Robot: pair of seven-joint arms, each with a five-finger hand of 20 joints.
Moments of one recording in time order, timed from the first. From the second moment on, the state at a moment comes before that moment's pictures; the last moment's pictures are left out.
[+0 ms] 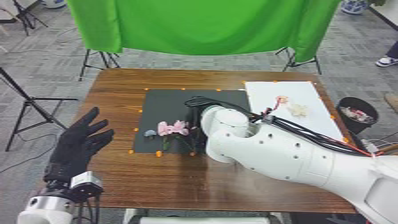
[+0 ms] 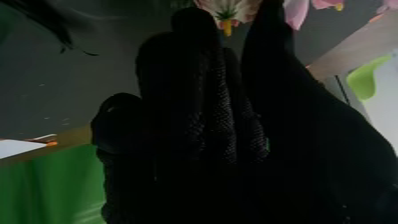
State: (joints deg) left arm 137.9 -51.8 -98.0 -131.9 38.8 18.8 15.6; right arm -36.7 -64.0 11.4 -93.7 -91.0 1.0 53.8
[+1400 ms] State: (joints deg) left arm 144.0 -46.2 -95.7 -133.1 32.8 23.7 25.6; right arm -32.2 -29.0 20.0 -95.7 -81.8 -1.6 60.4
